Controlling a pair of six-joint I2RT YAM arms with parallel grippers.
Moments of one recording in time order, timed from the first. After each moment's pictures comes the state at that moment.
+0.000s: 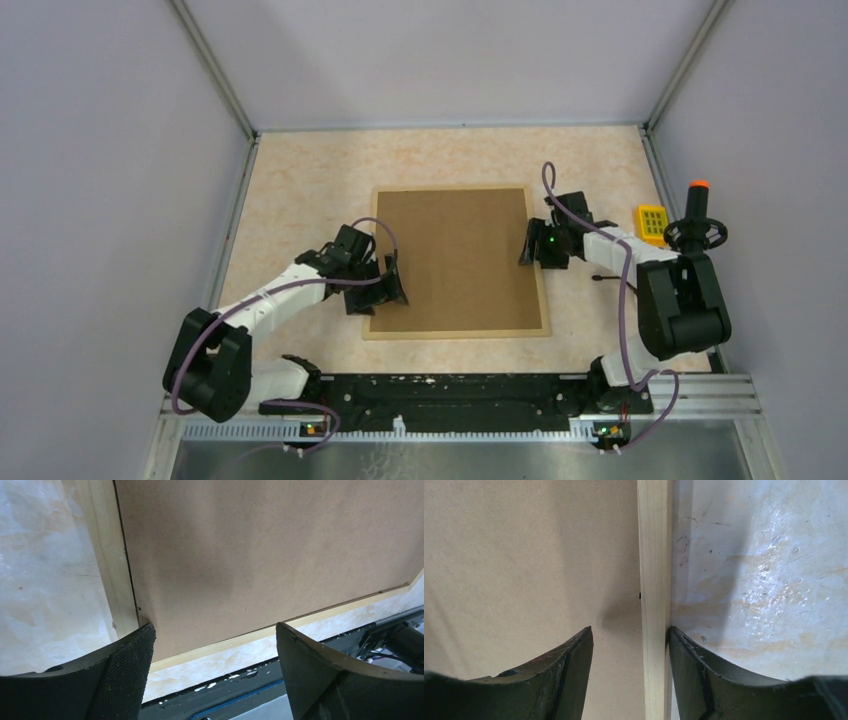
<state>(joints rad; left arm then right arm) -0.47 1.26 0.69 -0.56 0.25 -0.67 0.22 1.54 0.81 -0.32 -0.19 0.36</state>
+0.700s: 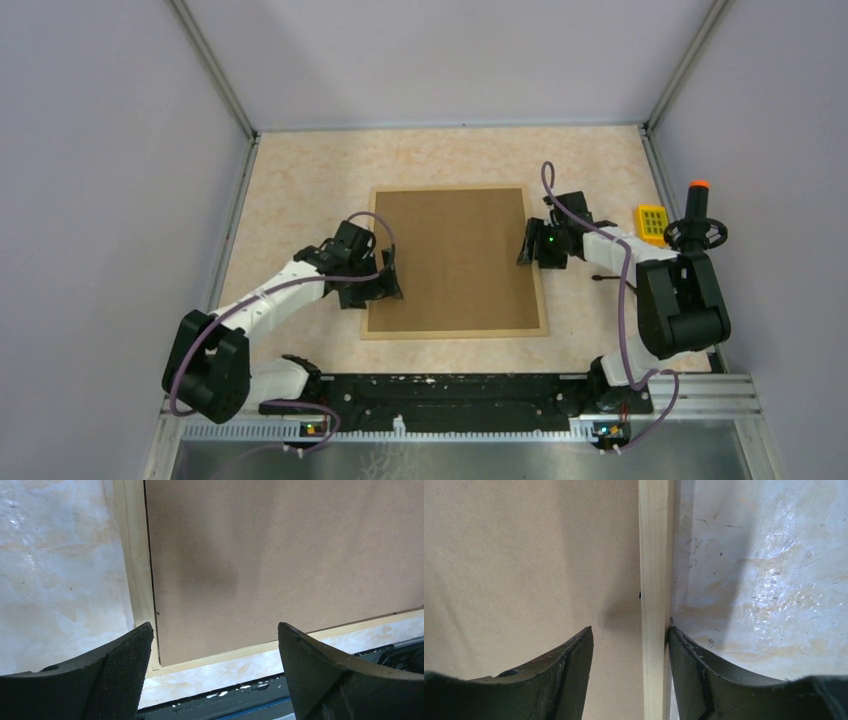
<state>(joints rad) -0.47 1.24 0.73 -0.61 0.14 -0.66 0.22 1.55 0.81 -0.31 -0.21 0.36</state>
